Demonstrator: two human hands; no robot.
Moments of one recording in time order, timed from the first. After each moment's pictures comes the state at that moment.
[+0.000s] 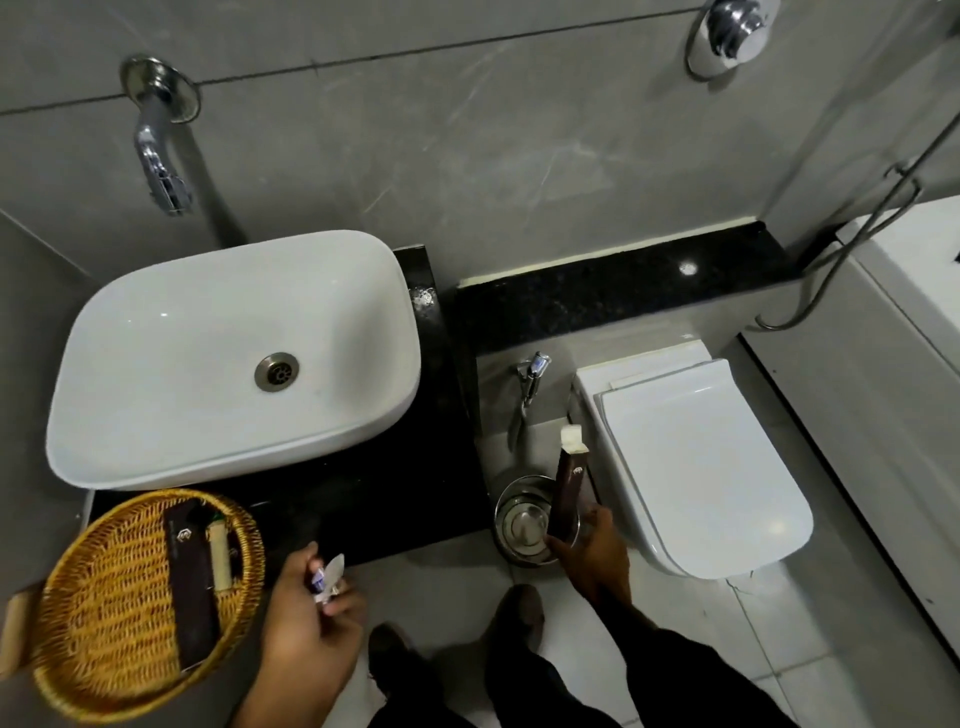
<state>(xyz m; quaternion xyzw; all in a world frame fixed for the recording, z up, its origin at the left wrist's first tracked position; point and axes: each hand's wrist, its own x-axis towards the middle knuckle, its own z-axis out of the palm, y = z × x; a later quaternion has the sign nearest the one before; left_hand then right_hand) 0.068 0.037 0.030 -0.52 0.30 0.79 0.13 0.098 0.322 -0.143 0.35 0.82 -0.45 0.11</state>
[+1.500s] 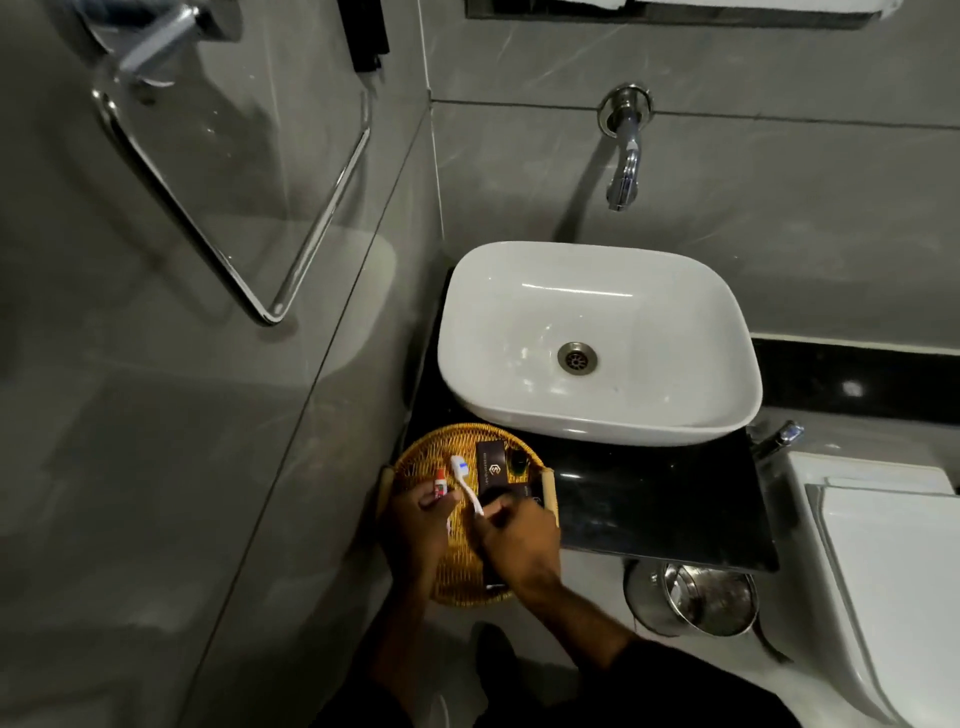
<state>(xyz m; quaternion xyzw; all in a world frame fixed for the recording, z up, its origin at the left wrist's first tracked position) 0.069 -0.247 -0.055 -0.37 0.79 0.49 0.04 0.063 -0.124 -0.031 0.09 0.87 -0.42 0.24</state>
